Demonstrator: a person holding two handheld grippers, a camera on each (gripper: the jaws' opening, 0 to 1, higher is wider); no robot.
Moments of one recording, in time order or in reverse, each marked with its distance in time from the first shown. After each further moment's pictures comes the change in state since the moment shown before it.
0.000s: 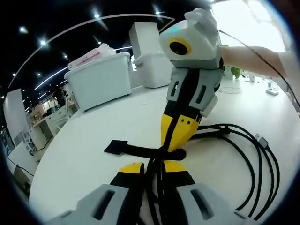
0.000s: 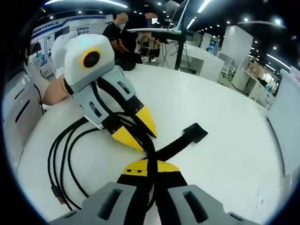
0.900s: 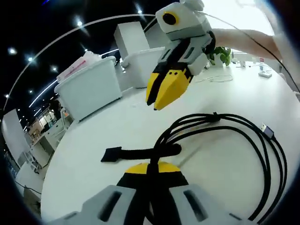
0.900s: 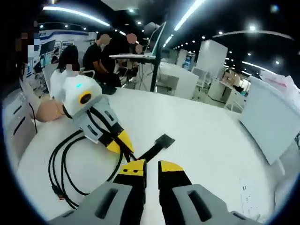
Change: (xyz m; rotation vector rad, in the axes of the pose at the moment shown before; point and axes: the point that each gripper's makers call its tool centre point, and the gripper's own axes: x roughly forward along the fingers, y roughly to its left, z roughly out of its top) left arm 0.001 -0.021 0.002 0.177 0.021 -0.038; right arm -0.039 -0.027 -0.011 0.046 -0.021 -0.171
